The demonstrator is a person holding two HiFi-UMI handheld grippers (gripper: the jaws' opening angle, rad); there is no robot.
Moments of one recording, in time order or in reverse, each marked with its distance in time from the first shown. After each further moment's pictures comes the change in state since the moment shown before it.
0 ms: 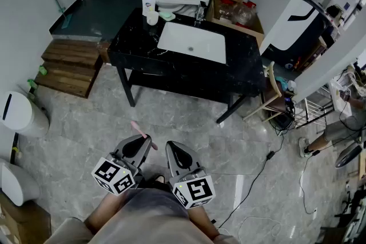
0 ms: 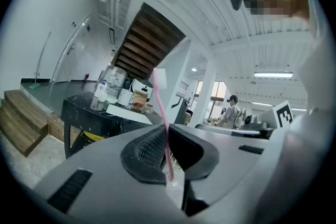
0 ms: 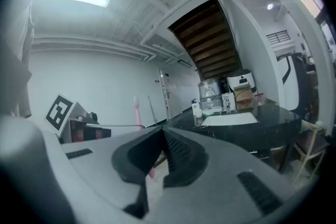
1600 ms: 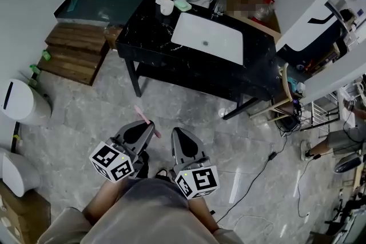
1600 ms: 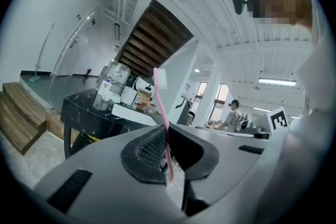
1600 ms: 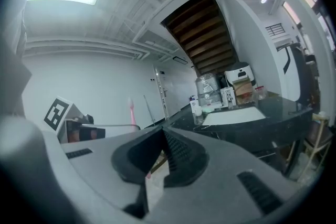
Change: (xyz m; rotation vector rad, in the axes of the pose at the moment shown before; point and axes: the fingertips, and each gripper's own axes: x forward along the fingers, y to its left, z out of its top) left arm 0.046 0.083 0.031 -0.050 0.000 -0.024; right arm 0.096 -0.034 0.005 0.053 0.021 -0.030
